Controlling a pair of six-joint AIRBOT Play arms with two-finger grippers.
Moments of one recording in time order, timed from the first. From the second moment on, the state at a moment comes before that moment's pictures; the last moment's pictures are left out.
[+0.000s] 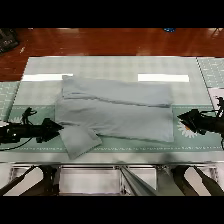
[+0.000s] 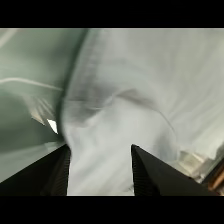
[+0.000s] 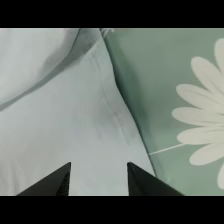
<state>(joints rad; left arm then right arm) 0.51 -1.15 0.38 0.82 -1.17 -1.18 -0.65 -0.92 0.49 -0.83 1.13 1.25</state>
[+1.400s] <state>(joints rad) 0.39 -1.23 0.71 0.78 -1.19 -1.18 -0.46 -1.13 0.56 -0.77 1.18 1.19</state>
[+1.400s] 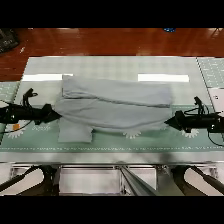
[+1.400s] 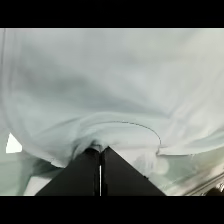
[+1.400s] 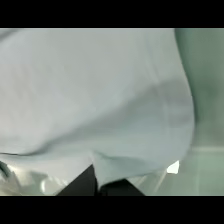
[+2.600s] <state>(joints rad) 0.26 -1.85 1.74 0.89 -1.36 -1.49 -0.44 -1.59 1.20 -0.70 1.10 1.22</state>
